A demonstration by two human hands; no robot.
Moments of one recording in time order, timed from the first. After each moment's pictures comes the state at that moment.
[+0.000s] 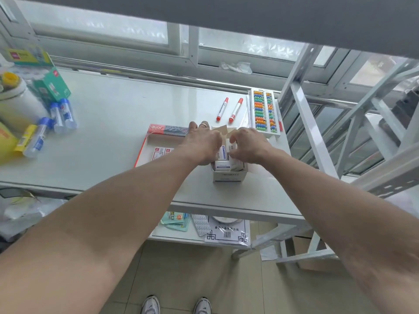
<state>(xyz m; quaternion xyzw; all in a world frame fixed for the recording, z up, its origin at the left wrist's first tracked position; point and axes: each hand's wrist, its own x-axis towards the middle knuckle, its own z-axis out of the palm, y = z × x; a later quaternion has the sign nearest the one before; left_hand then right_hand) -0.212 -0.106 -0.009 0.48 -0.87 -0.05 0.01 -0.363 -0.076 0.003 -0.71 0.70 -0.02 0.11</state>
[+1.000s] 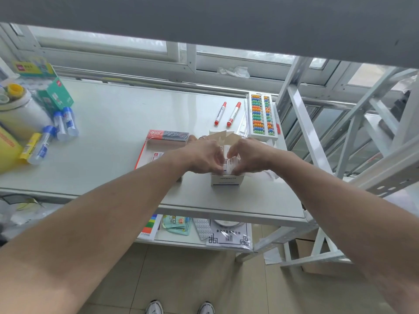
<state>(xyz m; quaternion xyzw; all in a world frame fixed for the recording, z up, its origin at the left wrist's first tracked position) -0.201 -0.087 0.010 0.42 -0.88 -0.21 -0.01 -0.381 -0.059 0.016 -0.77 0.60 0.03 0.20</state>
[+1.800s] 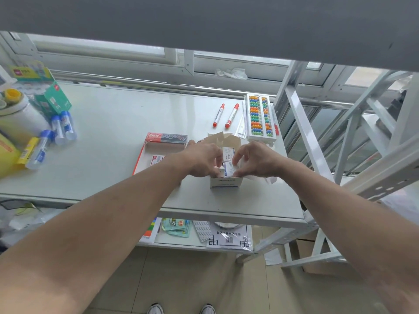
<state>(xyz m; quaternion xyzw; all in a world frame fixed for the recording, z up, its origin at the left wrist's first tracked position) -0.206 -0.088 0.007 0.44 -0.88 -0.19 -0.04 -0.406 -0.049 0.000 -0.75 0.60 -0.10 0.25</state>
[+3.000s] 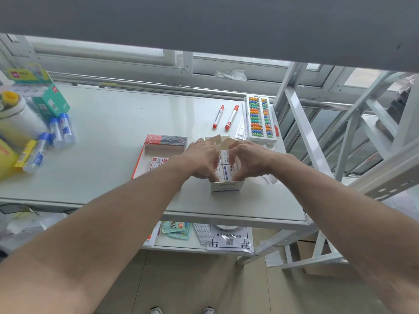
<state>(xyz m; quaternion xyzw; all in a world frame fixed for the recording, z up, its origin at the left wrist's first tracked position) -0.209 -0.095 0.000 0.44 -0.88 -0.14 -0.05 -0.385 -0.059 0.013 -0.79 0.59 0.05 0.16</state>
